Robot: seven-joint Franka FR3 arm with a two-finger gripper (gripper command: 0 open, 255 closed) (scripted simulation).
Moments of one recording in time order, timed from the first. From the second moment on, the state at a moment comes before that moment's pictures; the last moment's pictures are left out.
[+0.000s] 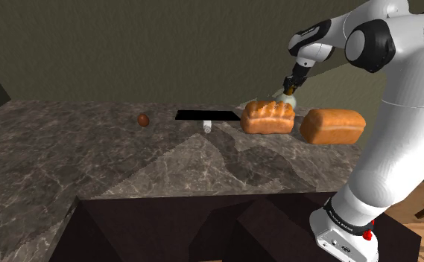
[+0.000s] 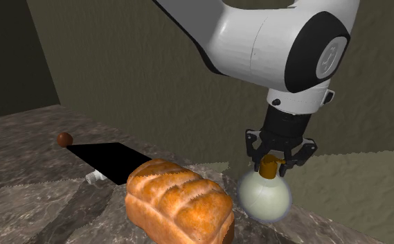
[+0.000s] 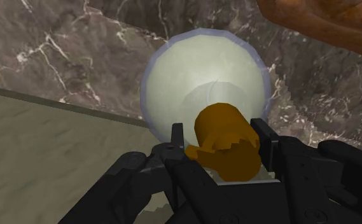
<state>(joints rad) -0.20 0.33 -0.58 -1.81 0.33 2.14 -0.62</state>
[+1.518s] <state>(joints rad) -0.19 0.25 -0.60 -1.63 0.26 1.90 -0.56</state>
